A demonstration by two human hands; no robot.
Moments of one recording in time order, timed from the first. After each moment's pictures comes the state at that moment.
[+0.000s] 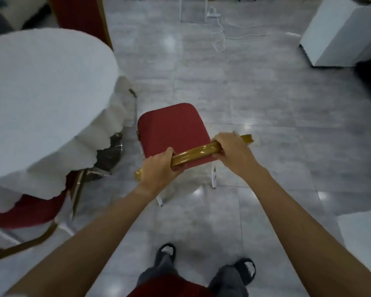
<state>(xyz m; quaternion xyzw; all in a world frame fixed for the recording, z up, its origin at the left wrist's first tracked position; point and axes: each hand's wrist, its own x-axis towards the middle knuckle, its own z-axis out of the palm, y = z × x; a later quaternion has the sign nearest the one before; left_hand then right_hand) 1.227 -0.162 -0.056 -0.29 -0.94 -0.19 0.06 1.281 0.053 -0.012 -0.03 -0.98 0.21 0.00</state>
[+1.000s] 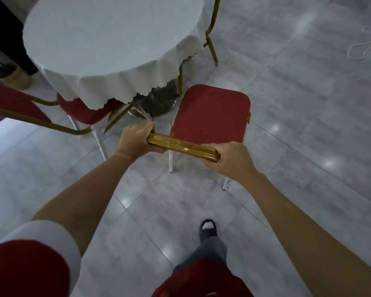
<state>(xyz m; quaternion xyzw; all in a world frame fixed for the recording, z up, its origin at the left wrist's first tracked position) 1.249 -0.113 -0.068 -0.06 -0.97 -0.09 0.20 1.207 0.176 -0.047 0.35 -0.89 0.31 -0.05</state>
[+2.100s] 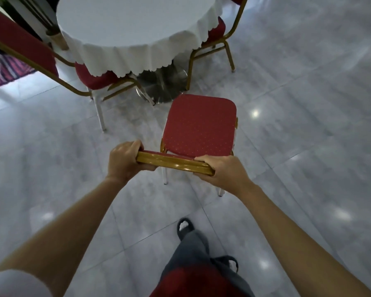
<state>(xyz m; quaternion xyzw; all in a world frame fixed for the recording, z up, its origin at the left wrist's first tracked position) 1.299 0.198 -0.068 0.18 -0.96 -0.03 0.22 1.130 0.441 -0.066 0.58 -0.74 0.33 0.01</state>
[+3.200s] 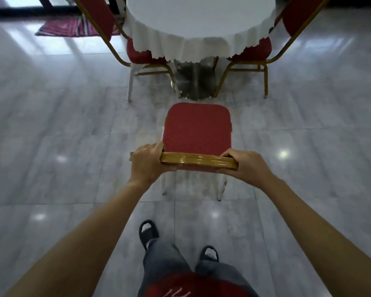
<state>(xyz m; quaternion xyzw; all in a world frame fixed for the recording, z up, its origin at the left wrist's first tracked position) 1.219 0.466 -0.059 0.42 -0.88 -0.01 0.22 0.961 0.589 -0.046 0.71 -0.67 0.21 -0.11</state>
